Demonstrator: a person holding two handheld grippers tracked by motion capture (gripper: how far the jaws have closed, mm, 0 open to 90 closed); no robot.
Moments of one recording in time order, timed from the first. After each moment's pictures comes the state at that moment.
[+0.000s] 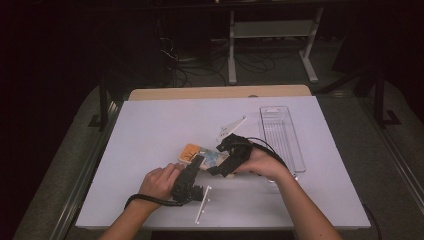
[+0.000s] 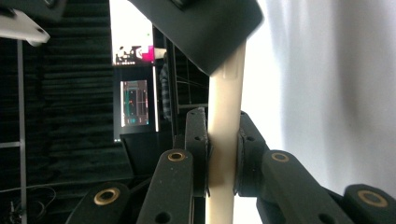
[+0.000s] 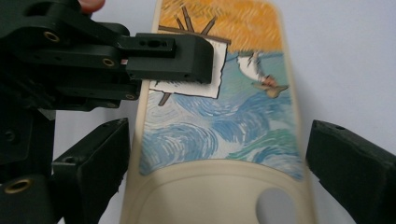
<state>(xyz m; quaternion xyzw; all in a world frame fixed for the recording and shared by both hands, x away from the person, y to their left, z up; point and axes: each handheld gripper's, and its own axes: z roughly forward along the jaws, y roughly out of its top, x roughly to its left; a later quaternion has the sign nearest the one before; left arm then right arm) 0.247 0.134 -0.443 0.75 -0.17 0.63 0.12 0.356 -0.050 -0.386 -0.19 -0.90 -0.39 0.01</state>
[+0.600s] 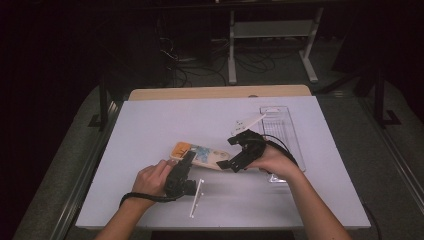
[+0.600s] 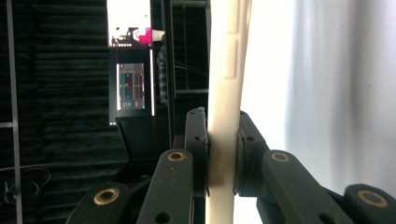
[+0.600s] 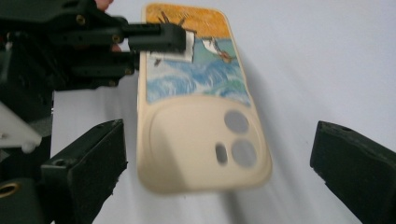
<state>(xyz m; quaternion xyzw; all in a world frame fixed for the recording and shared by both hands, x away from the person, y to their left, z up) 0.257 0.151 -0.437 0.76 -0.13 0.62 0.10 0.350 -0.084 -0.373 -0.22 -0.87 -0.43 0.00</state>
